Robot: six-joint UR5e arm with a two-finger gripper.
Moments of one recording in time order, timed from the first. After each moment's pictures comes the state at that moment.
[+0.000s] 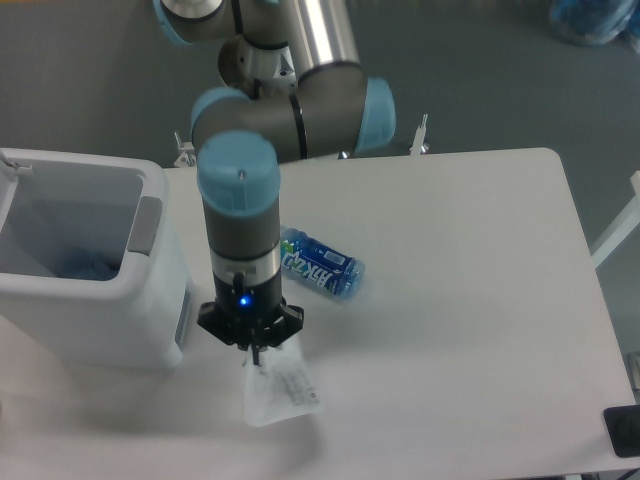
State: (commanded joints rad) arm 2.26 -1.88 -1.48 -0.95 1.32 0.26
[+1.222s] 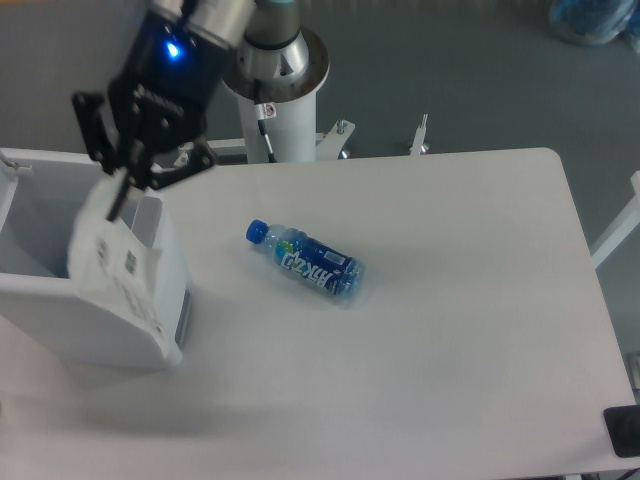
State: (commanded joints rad) arm 2.29 -1.54 -1.52 -0.96 0.82 0.31
